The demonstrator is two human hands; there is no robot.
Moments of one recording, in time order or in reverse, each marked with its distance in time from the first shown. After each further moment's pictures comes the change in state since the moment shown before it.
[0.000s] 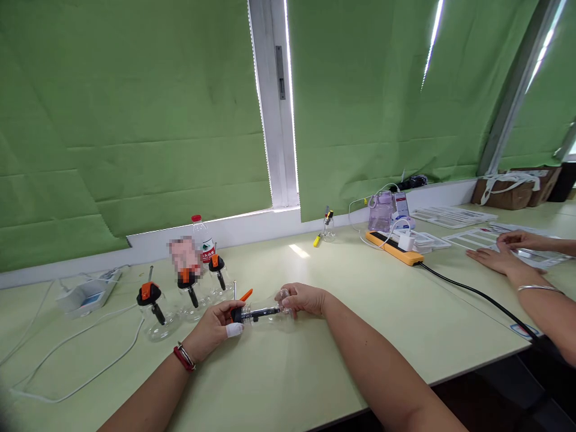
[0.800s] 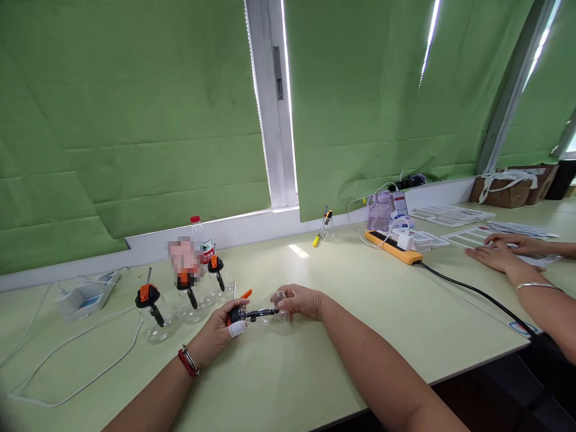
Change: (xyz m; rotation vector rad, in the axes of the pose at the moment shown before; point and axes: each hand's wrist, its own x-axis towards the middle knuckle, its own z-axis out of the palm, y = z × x) left_hand -0.005 0.007 0.013 0.079 -0.021 0.020; right_hand 0.003 -0.001 0.012 0.026 0.023 -0.029
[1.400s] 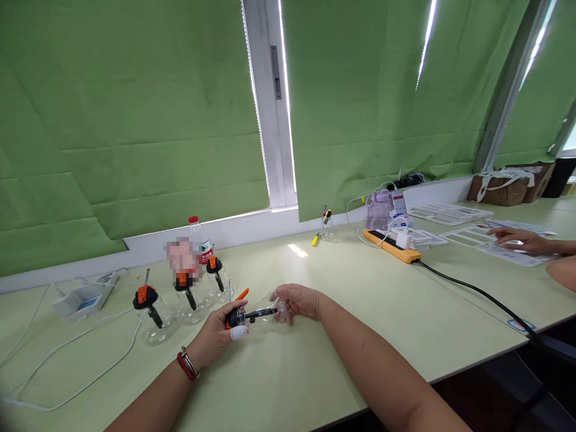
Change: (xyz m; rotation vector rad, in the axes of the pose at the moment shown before) left_hand 0.001 0.000 0.002 0.010 0.045 -0.012; right_hand 0.003 0.003 0.001 0.087 0.033 0.082
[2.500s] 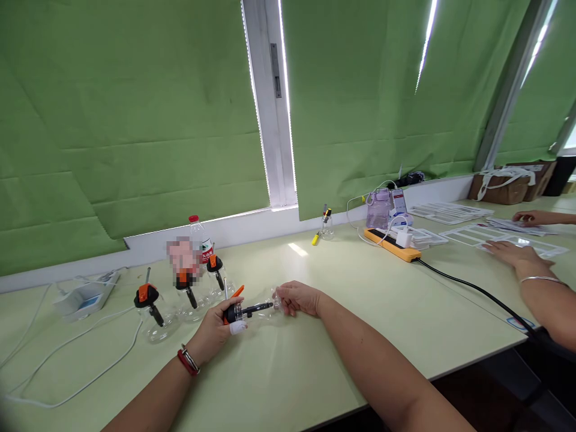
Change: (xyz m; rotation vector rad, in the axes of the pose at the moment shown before) left_hand 0.004 -0.006 -0.004 0.057 0.127 0.004; right_hand 0.002 0.002 -0.002 -0.099 0.090 -0.057
